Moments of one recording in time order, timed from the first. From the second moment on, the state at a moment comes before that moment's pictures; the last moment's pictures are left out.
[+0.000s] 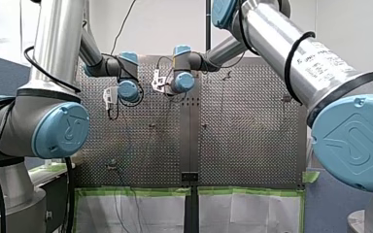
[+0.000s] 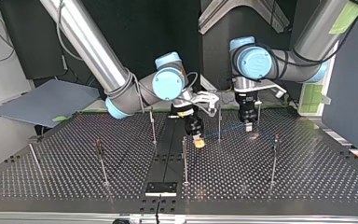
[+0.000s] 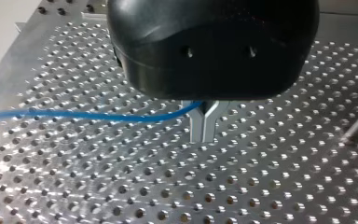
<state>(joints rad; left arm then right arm) -0.14 -1.75 -1.91 -2.61 -1.87 -1.66 2.42 -0.81 0.94 -0.09 1.66 1.71</state>
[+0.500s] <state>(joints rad) -0.14 -1.76 -2.04 -2.53 -1.87 -1.66 2.42 -0.81 1.07 -0.07 1.66 1.71</state>
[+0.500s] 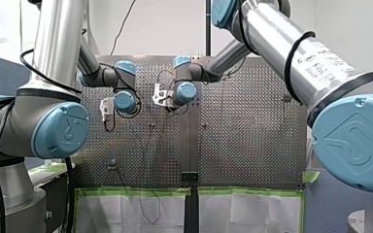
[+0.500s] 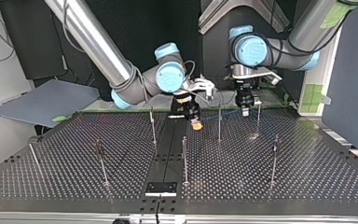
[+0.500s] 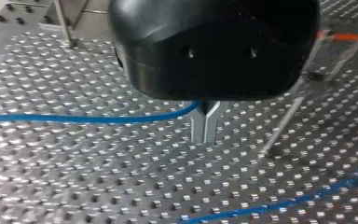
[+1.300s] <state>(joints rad) -0.15 -1.90 -2.06 -2.46 -1.82 -1.68 2.41 -0.81 1.18 -0.07 1.66 1.70</state>
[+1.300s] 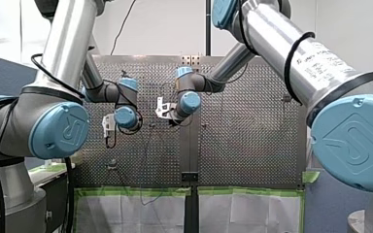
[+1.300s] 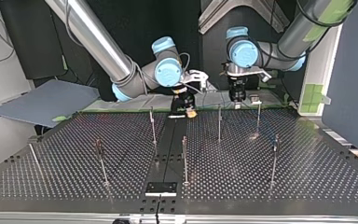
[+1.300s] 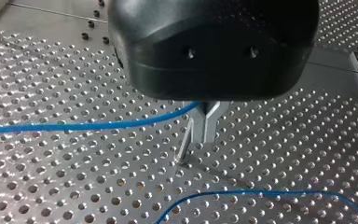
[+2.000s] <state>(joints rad) -0.14 -1.99 -2.04 -2.38 -1.78 -1.70 2.39 -0.77 1.18 -0.09 1.64 1.70</state>
